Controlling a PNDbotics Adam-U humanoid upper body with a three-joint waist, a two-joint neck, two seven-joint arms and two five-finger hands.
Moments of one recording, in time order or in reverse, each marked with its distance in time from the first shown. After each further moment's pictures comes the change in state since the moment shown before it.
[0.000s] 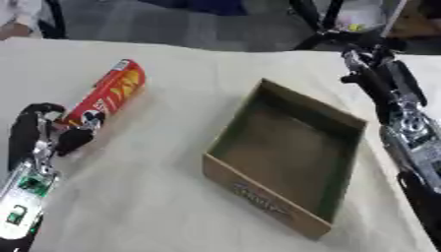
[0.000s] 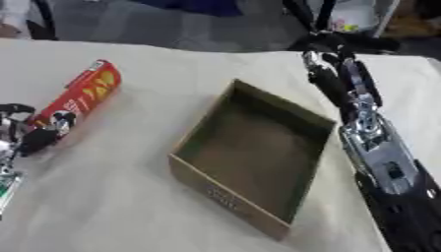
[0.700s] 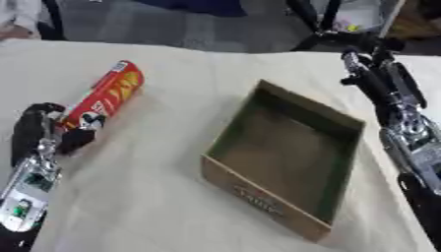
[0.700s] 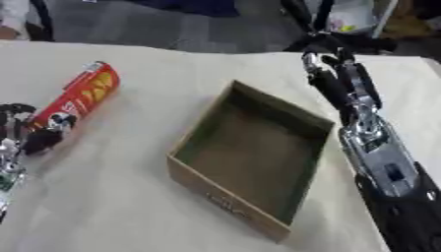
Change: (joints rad) left arm -0.059 -0.004 0.003 0.081 -0.089 0.026 -0.079; right arm 0.000 0.000 0.000 0.000 0.000 0.000 0.000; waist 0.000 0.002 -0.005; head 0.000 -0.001
